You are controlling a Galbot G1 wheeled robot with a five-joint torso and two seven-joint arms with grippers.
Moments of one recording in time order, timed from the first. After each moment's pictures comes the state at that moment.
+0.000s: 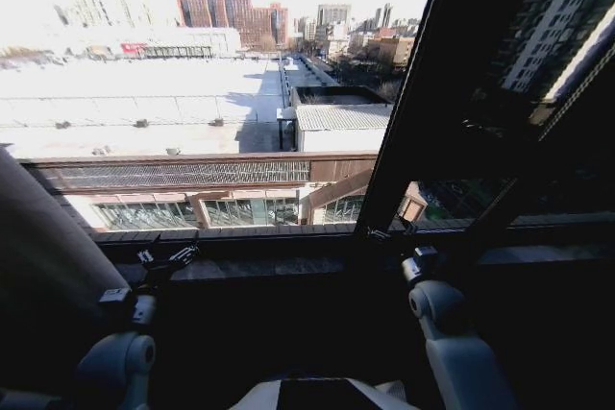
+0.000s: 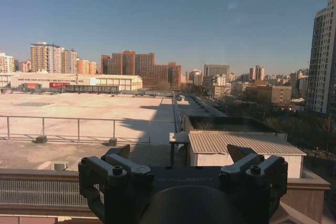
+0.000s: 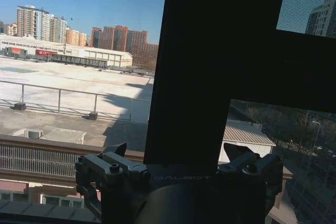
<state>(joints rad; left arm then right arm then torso) 1.59 -1.50 -0.89 -2.28 -0.26 0.28 0.19 -1.36 1.28 0.63 2.02 0.16 -0.30 -0.03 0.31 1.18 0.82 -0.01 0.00</state>
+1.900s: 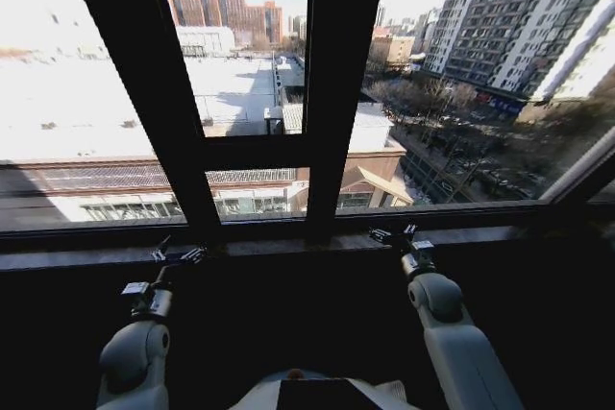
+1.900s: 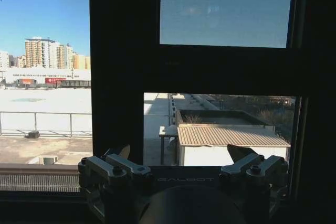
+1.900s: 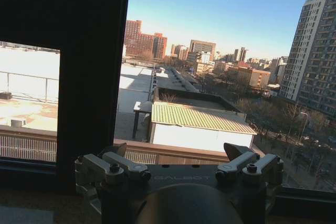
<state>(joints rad) 1.52 -1.54 -0.87 -2.16 -0.18 0.24 0.24 -1.30 1.25 0.62 1.93 0.16 -0.32 -0.03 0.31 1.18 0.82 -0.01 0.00</state>
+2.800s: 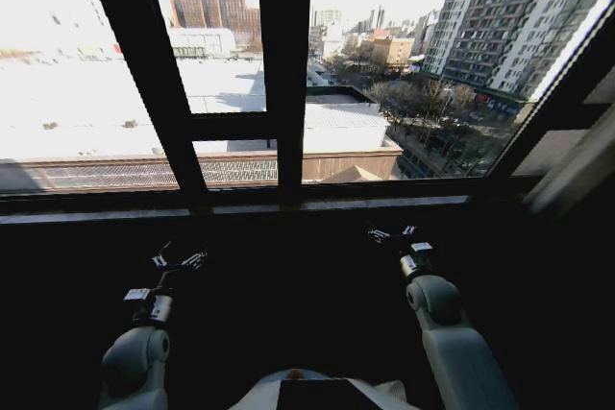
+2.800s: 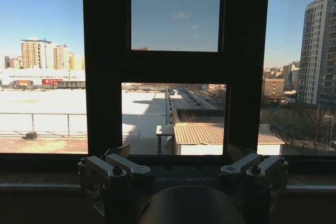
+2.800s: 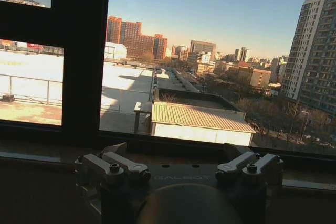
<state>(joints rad) 1.54 -1.54 -0.89 -2.13 -0.18 0.19 0.26 -1.30 1.27 0.62 1.95 0.16 -0.32 -0.03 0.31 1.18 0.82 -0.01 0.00</state>
